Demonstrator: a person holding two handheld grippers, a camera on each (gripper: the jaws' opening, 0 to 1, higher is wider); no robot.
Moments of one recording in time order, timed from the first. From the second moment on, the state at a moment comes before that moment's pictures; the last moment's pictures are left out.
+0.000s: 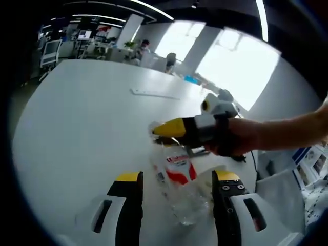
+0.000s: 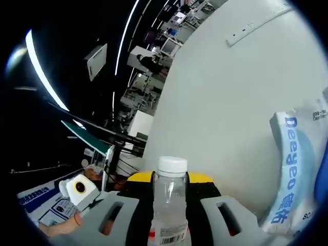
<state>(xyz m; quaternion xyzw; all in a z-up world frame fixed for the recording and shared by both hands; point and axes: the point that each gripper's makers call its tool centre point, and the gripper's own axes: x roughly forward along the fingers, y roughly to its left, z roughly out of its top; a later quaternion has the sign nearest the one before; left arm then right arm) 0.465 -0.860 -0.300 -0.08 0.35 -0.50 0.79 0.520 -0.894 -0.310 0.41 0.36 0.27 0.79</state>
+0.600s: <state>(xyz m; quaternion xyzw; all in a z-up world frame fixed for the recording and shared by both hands) 0.459 -0.875 -0.306 -0.11 0.36 -0.57 0.73 0.517 -0.888 -0.285 0.35 0.32 0.32 0.82</state>
